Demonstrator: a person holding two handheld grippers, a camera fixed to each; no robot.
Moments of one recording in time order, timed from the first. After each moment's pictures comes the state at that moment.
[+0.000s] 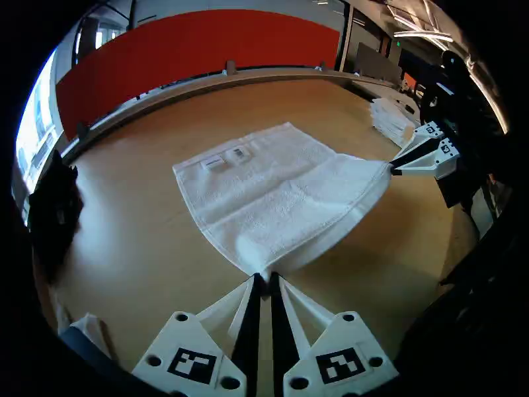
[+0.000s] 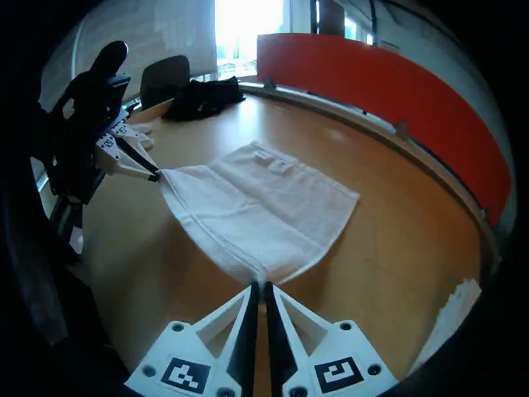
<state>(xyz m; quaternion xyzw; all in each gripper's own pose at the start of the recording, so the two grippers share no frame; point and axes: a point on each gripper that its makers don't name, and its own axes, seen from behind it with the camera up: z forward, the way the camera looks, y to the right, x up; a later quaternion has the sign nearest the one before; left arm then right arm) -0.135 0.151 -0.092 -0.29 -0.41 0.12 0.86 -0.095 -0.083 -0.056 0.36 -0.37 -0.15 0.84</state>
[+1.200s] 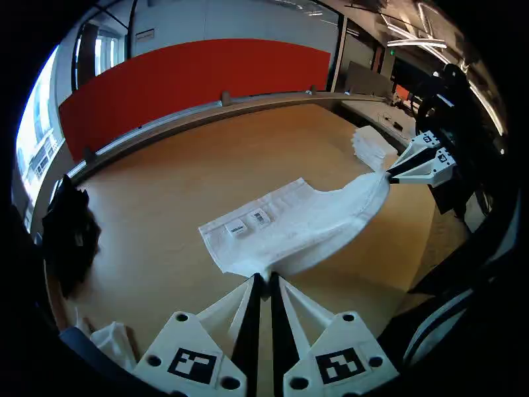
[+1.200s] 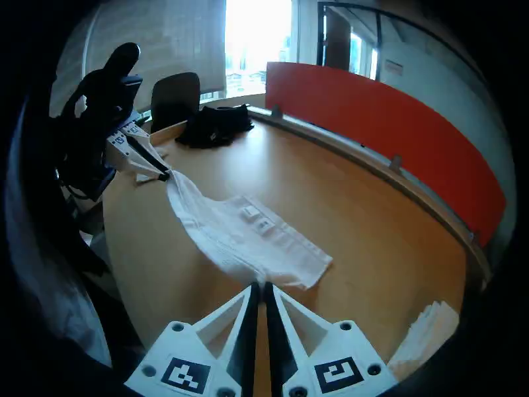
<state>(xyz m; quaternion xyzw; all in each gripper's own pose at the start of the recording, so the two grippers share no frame) -0.033 0.157 -0.105 -0.31 -0.38 0.11 0.86 0.010 -0.086 -0.082 0.37 -0.34 -0.15 0.85</state>
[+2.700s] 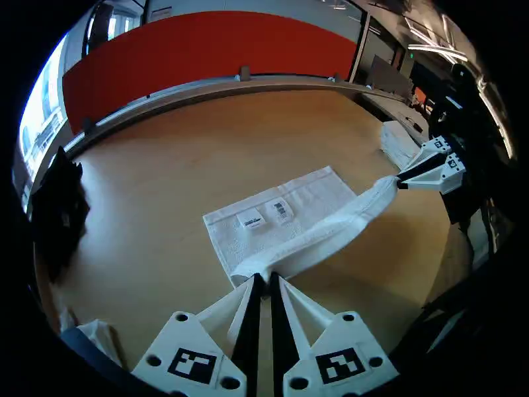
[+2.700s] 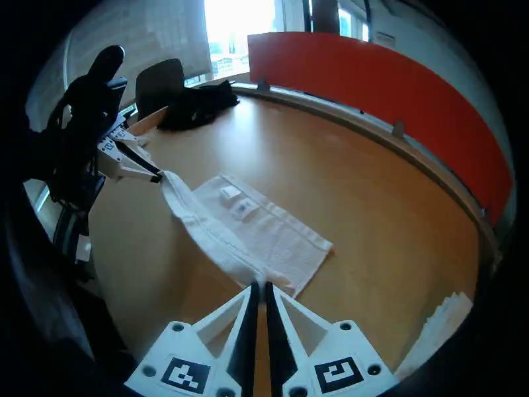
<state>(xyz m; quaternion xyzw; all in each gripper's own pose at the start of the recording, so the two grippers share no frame) -0.100 0.159 -0.062 -0.27 -0.43 0.09 0.86 -0.063 -0.075 -0.030 0.35 -0.40 -0.14 0.83</state>
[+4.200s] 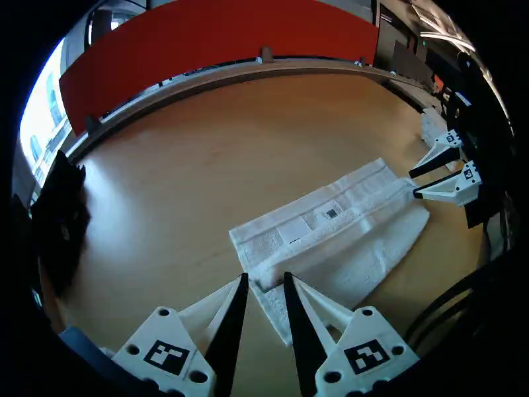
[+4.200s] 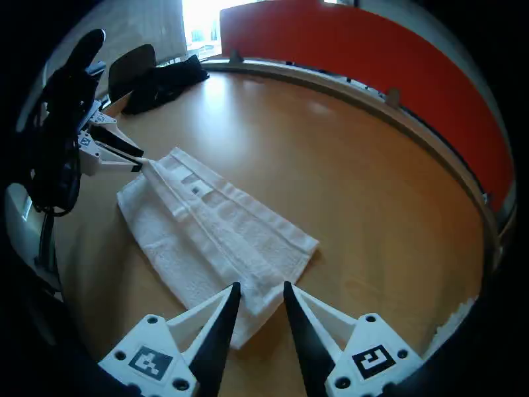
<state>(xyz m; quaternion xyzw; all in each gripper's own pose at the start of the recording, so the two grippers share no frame) -0.161 0.145 0.011 -0.22 -0.44 0.13 0.86 -0.140 -0.070 0.036 0.30 -0.44 -0.15 0.83</state>
